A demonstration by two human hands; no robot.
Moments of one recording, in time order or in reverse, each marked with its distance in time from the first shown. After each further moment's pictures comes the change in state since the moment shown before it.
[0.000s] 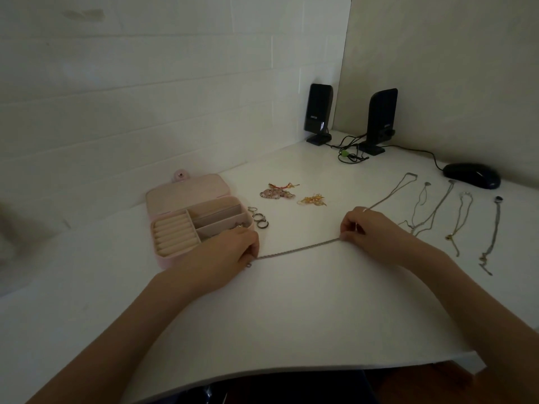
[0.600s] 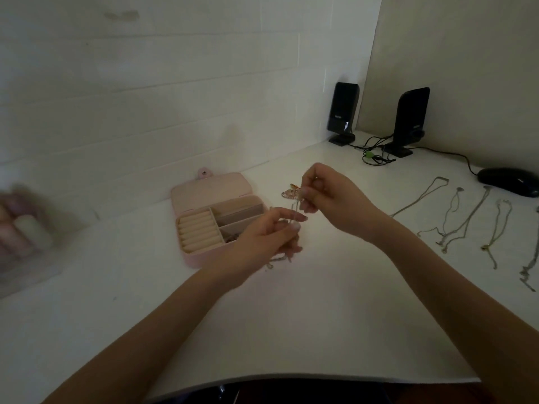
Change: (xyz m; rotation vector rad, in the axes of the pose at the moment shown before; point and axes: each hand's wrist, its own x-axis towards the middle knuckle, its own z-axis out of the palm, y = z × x) left_hand 0.011 0.039 -0.008 -1.128 0.144 -0.293; right_hand 0.037 -0.108 -0.005 0.637 0.128 -0.259
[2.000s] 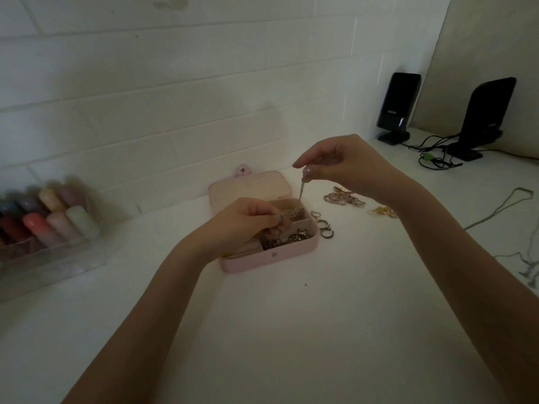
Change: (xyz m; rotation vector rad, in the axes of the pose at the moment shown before) left_hand 0.002 0.014 -0.086 0.292 0.120 -0.158; right_hand 0.079 -0.018 0.013 0.021 -0.158 -0.074
